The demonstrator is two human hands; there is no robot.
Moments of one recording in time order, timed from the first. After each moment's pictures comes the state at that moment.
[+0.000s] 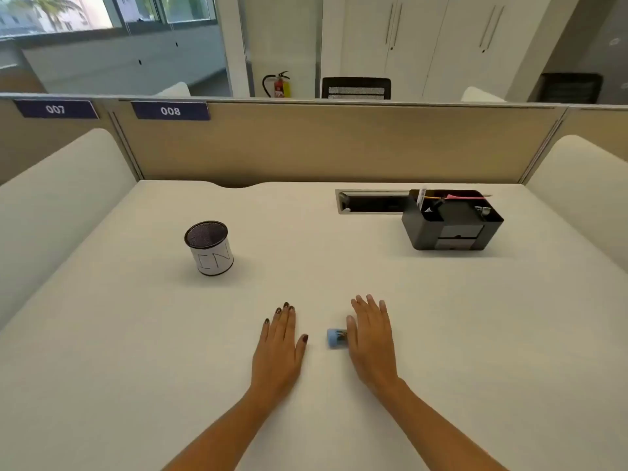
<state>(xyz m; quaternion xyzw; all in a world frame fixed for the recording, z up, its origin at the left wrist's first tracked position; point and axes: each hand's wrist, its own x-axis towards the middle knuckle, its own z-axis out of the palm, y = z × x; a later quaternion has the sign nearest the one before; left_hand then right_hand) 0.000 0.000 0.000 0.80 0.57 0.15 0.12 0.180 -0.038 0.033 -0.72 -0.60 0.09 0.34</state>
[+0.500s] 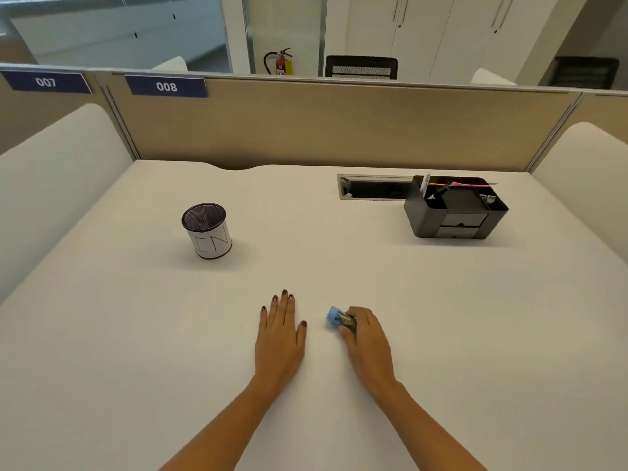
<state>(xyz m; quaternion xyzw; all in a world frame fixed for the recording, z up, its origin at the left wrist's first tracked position) 0.013 -0.008 0.005 0.77 0.60 0.17 0.14 0.176 -0.058 0.034 -0.74 -0.55 0.22 0.32</state>
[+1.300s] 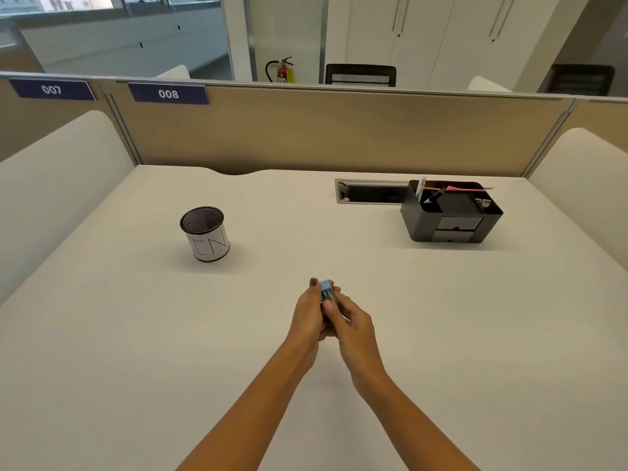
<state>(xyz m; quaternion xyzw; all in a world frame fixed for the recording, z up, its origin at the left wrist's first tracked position) 0.072 -0.022 0.109 0.37 0.49 0.39 0.69 0.145 -0.060 0.091 -0.62 -0.40 0.44 0.52</state>
